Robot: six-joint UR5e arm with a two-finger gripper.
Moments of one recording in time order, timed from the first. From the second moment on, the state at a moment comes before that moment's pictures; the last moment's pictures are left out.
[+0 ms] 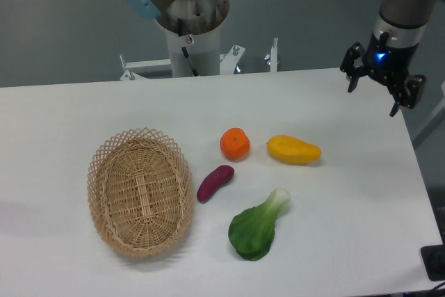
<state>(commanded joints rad) 2.85 -1.82 -1.48 -1.27 1.47 1.65</state>
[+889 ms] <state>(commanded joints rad) 2.70 -1.90 -1.50 -1.12 1.48 1.40</state>
